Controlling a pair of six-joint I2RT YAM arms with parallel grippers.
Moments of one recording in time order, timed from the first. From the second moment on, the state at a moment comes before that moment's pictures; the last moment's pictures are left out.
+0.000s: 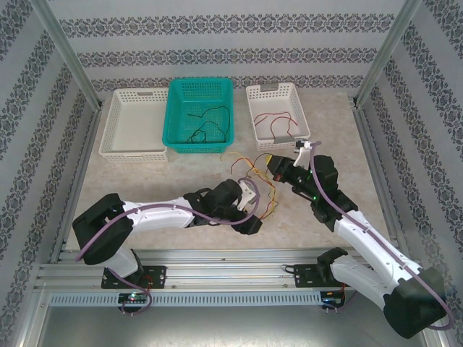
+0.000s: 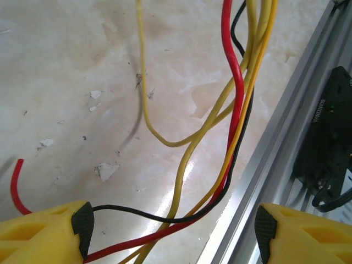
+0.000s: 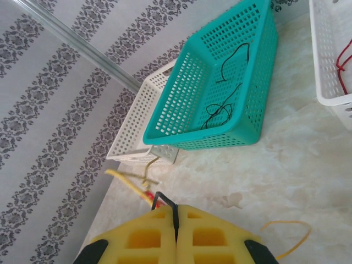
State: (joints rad) left arm -0.97 1.58 0.86 -0.07 0.27 -0.37; right arm 0.42 0.91 0.59 0.10 -0.31 0.76
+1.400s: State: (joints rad) left arm -0.99 1.37 0.71 -0.01 0.19 -0.35; right arm 0.38 1.06 0.60 -0.21 -0.27 0.72
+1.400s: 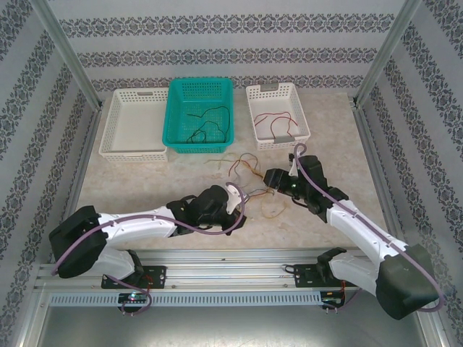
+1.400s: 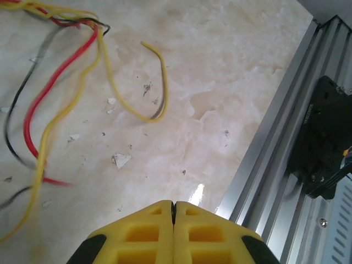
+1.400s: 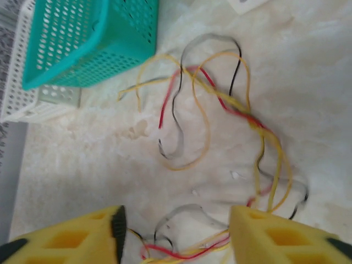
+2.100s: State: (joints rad) left arm -0.98 1.33 0.75 -0.07 0.16 -0.36; right arm 0.38 1.22 0.48 -0.09 -0.23 0.81
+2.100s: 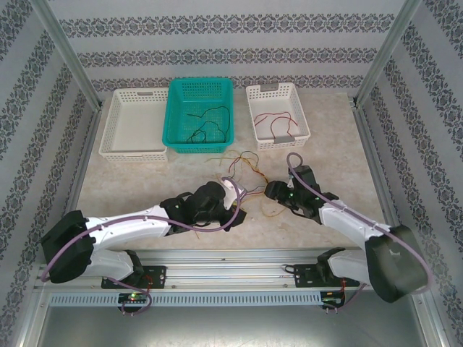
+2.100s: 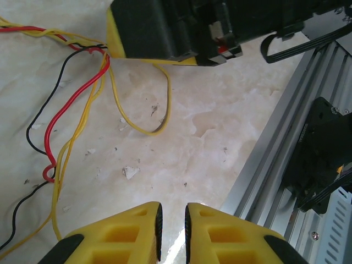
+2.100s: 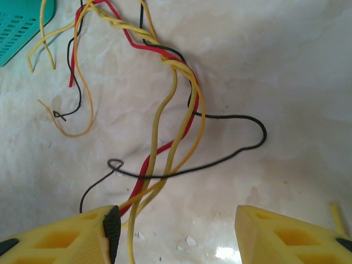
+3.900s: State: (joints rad) left arm -0.82 1.28 0.68 0.24 0.33 -0.62; right arm 0.46 1.06 0.49 0.37 -0.41 0.70
